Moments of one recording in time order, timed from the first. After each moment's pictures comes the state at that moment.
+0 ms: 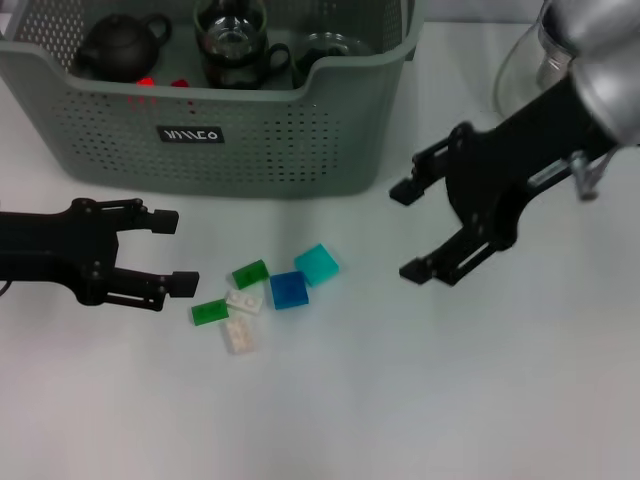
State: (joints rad) left arm -0.42 -2.06 0.45 0.90 2.28 1.92 -1.46; right arm 0.85 2.09 -1.17 -1.19 -2.29 -1.84 1.87
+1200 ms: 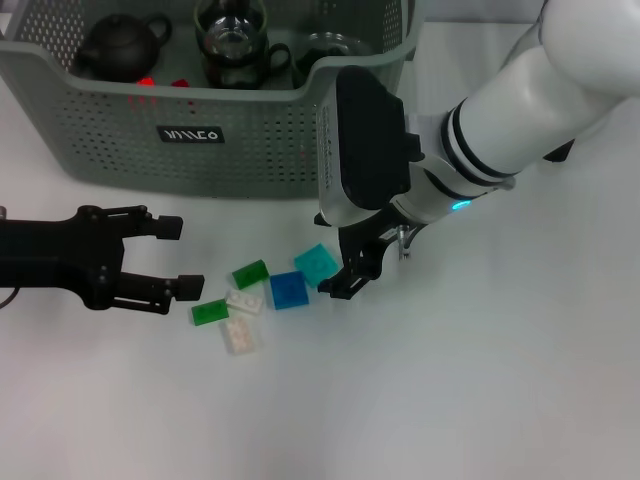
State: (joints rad) left arm -0.42 -2.06 0.45 0.86 2.28 1.89 -1.46; right arm 1.00 2.12 -1.87 -0.69 -2.12 -0.99 1.88
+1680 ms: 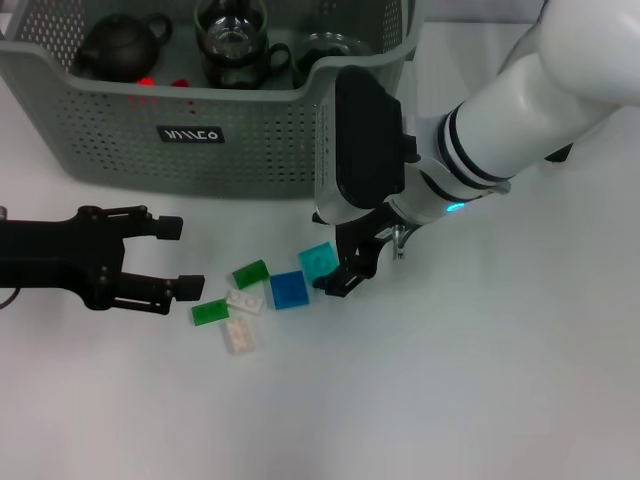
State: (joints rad) left arm -0.42 -2.06 0.45 0.86 2.28 1.89 -1.45; right arm 1.01 2.12 -1.89 -0.65 -2.09 -0.94 1.89
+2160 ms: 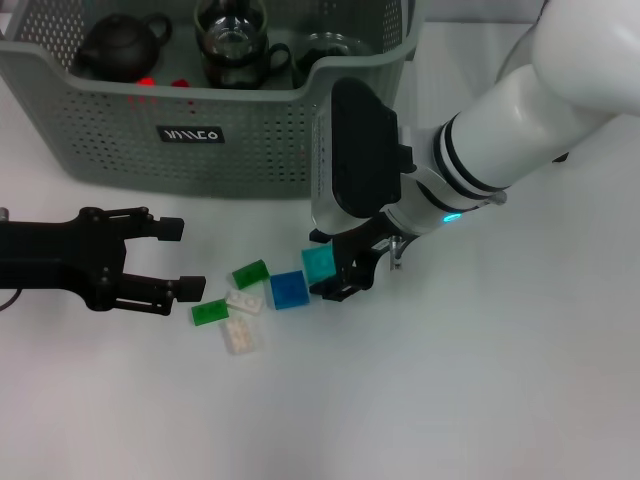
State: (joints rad) left arm -0.42 -2.06 0.46 0.85 2.28 1.88 -1.45; right arm 1.01 2.12 -1.93 -0.64 -2.05 -0.94 1.89
